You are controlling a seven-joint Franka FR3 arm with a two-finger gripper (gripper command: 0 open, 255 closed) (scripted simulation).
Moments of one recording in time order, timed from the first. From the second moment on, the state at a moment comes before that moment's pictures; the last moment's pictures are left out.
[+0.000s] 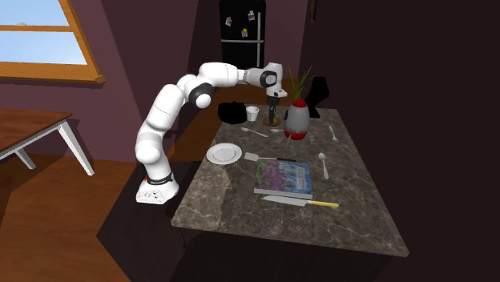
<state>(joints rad) 0.27 0.61 0.28 -1.22 -0.28 1.71 0.84</state>
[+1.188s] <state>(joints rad) 0.26 0.65 0.27 -1.36 -0.30 1.88 0.87</state>
